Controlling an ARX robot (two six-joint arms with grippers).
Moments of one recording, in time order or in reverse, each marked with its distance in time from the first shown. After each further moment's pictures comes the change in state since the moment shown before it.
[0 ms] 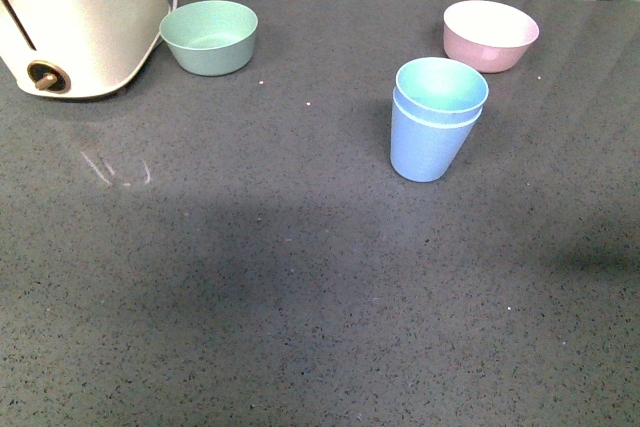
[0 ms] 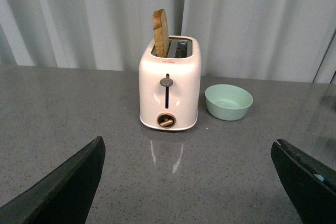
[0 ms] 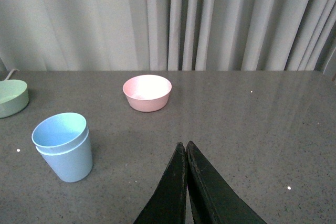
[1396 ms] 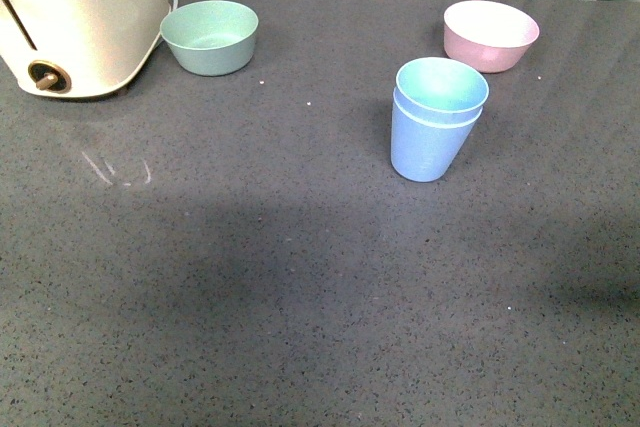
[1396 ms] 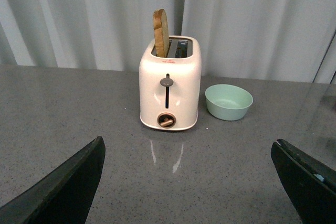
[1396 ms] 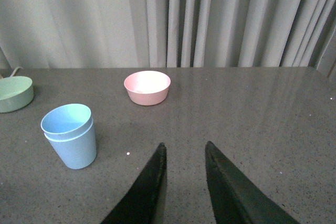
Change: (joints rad) left arm 0.000 0.000 0.000 0.000 0.000 0.000; right arm 0.000 -0.452 0.000 -0.452 0.000 0.000
